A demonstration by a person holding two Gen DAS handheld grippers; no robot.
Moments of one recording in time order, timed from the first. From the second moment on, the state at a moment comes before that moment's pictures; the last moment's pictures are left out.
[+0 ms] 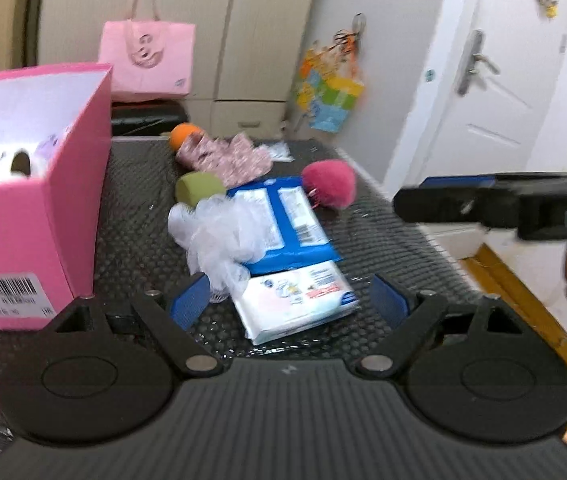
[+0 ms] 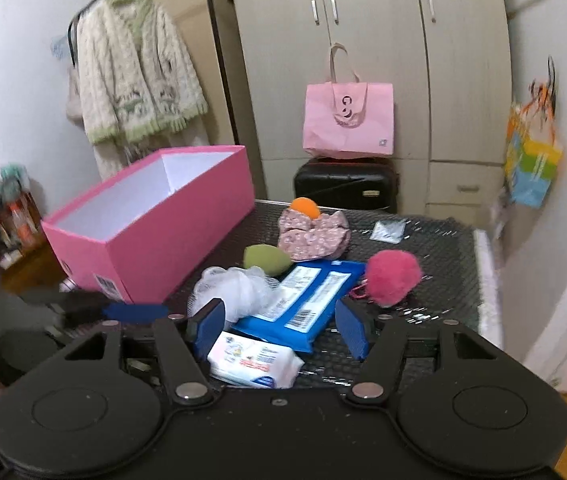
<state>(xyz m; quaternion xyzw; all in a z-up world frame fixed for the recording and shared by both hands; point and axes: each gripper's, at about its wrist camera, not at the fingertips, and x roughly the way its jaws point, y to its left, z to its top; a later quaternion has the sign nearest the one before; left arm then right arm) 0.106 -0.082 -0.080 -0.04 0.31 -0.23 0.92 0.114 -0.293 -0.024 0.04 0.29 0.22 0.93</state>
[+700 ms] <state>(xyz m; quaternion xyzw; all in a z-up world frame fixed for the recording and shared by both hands) 0.107 -0.140 -0.108 -0.02 0.30 -0.12 0.95 0.180 -0.318 -0.044 -0.01 0.28 0.16 0.95</state>
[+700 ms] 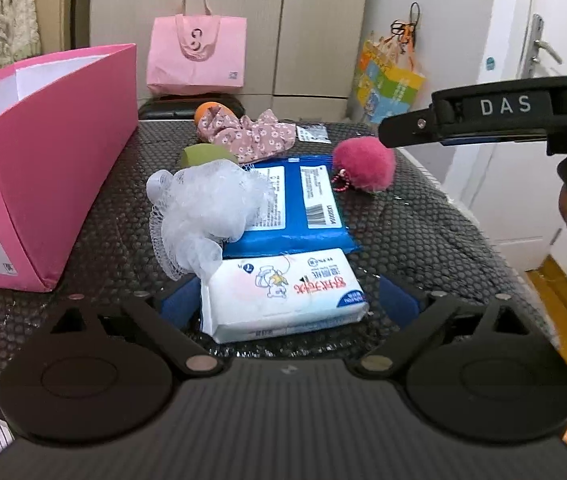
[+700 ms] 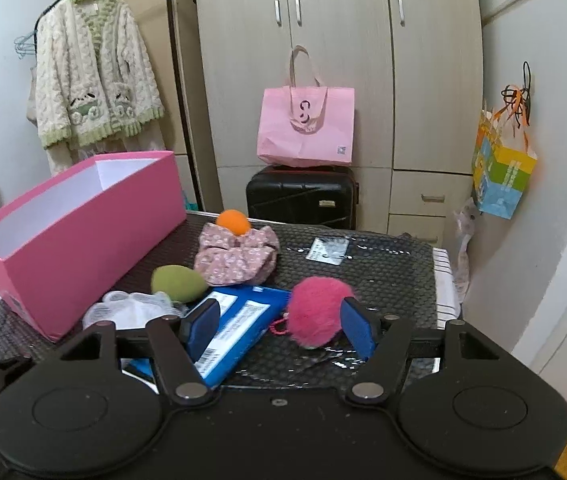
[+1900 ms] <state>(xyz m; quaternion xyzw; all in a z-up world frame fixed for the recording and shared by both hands) 0.105 -0.146 -0.112 0.01 0.29 -0.12 0.95 0.230 -0.327 -0.095 -0.02 0.33 0.17 0.93</state>
